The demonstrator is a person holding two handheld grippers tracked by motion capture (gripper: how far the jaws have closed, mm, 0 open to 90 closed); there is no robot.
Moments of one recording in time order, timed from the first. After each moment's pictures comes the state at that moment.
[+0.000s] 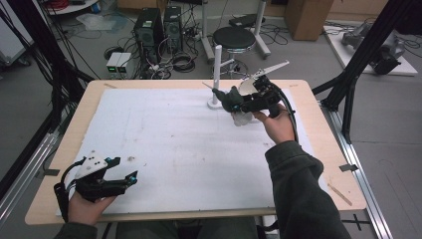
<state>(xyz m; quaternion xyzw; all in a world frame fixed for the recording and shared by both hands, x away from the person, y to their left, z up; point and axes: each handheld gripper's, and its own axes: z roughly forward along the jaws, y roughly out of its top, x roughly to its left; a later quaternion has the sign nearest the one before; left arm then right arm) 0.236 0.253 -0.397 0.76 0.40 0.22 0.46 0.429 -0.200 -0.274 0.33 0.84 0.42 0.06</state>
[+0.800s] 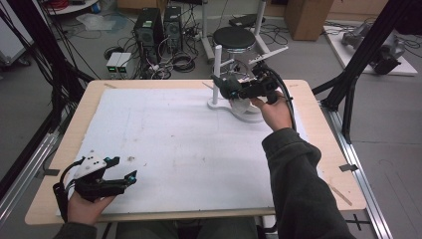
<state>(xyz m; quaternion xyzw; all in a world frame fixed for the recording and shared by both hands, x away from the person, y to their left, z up) 0.236 0.255 -0.396 0.76 0.40 0.22 0.46 0.450 -0.192 -0.250 0.33 0.84 0.42 0.07</state>
